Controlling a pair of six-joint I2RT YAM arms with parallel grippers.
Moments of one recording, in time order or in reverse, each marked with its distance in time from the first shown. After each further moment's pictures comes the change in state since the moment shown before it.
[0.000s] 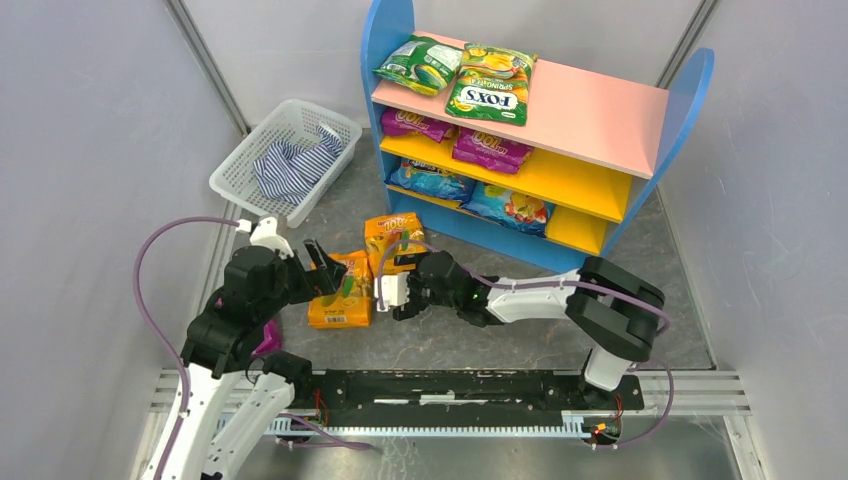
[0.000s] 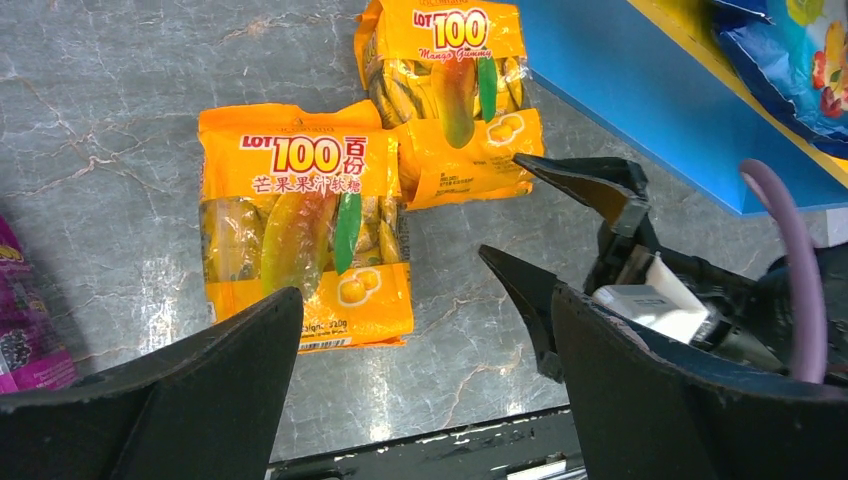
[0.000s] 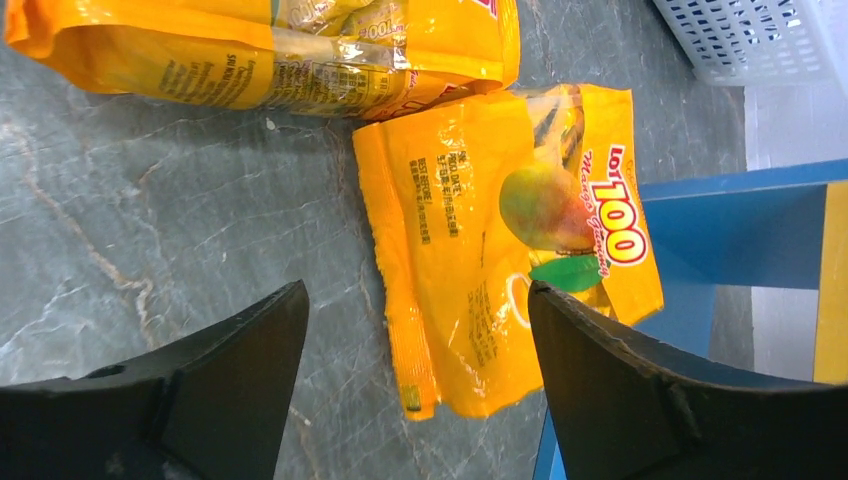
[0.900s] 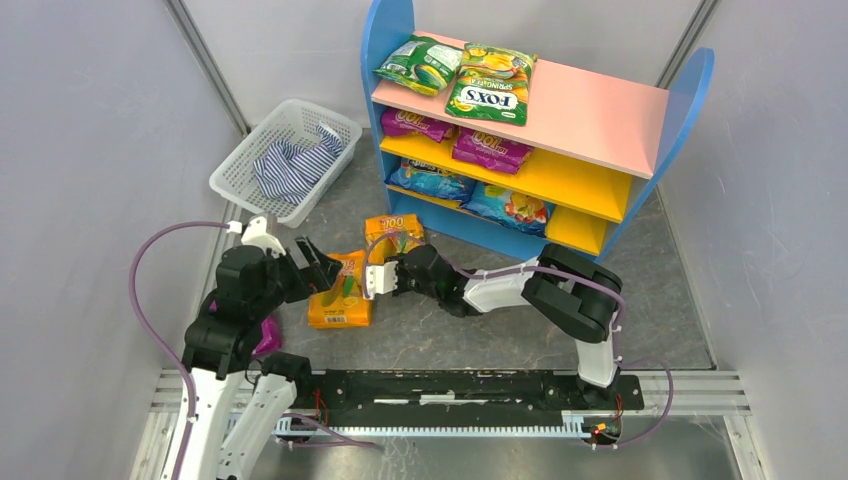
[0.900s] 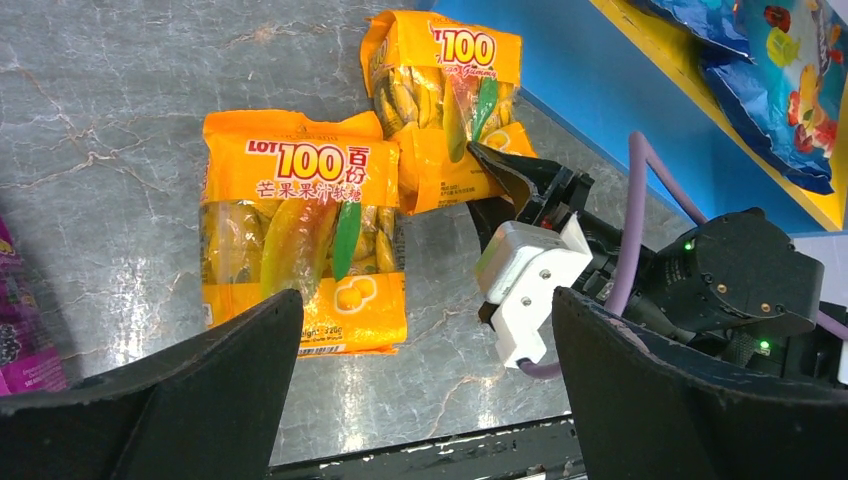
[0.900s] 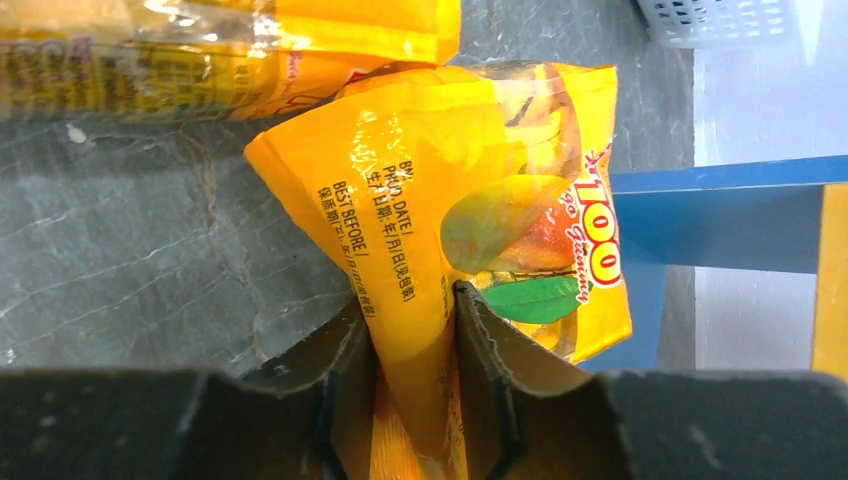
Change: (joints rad) left arm 0.118 -0.018 0.000 0.004 0.100 0.002; right arm -0.035 0.242 0.134 0.105 0.133 -0.105
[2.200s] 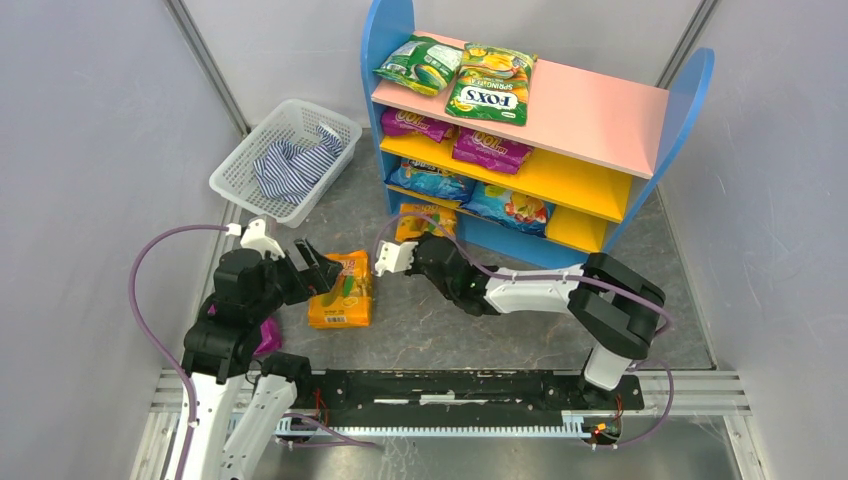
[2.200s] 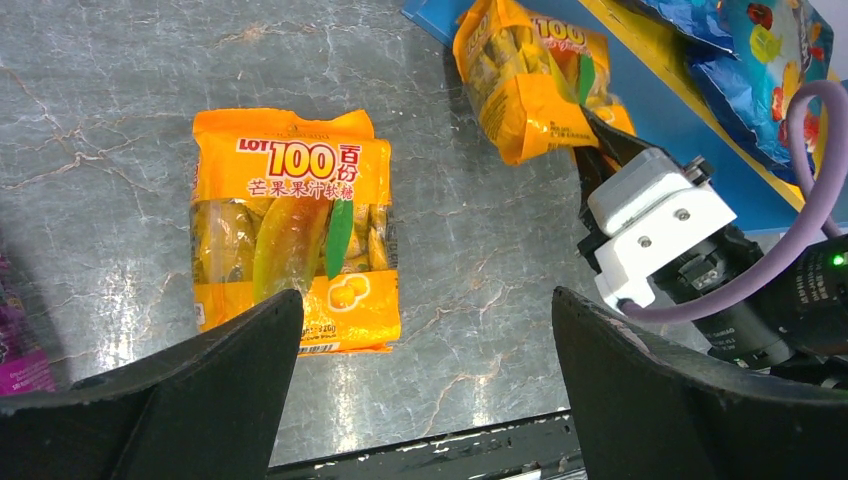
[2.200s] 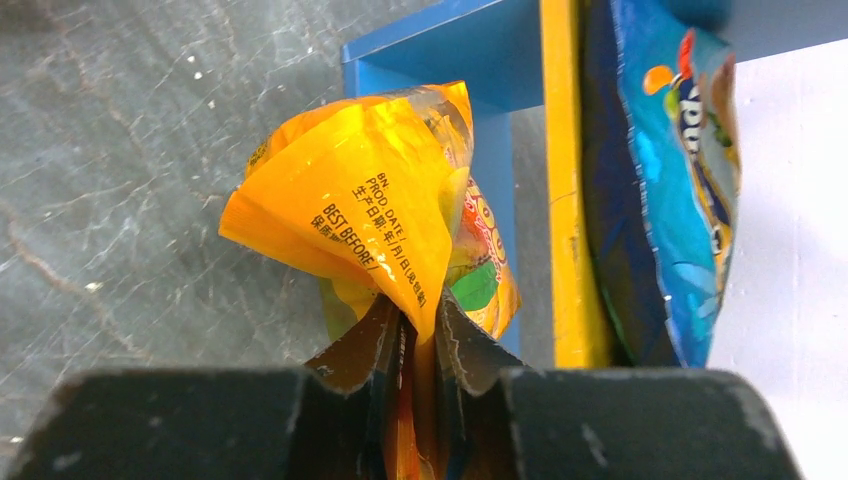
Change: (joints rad) left arm 0.027 -0.023 -0.010 0.003 0.041 0.002; right arm -0.005 -0.222 -0.063 -0.077 0.338 0.036
